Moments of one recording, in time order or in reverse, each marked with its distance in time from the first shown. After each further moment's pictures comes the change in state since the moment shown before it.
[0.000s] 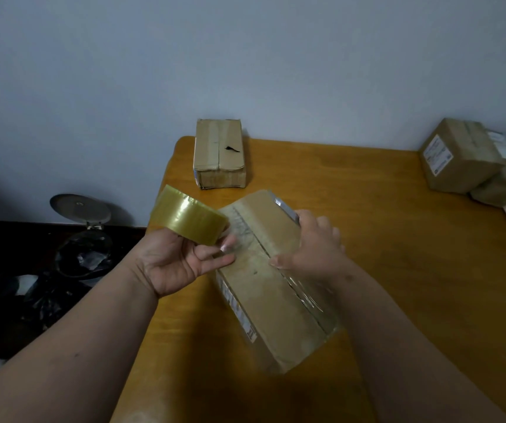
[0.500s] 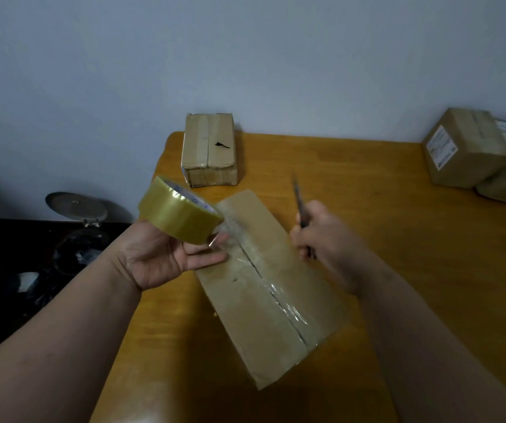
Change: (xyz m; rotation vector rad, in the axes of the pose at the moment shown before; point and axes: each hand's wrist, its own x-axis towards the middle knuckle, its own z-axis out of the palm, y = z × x) left_hand 0.018 0.012 0.015 0.078 -0.095 -0.054; right_hand 0.009 0.023 -0.037 0.744 -0.202 -0.105
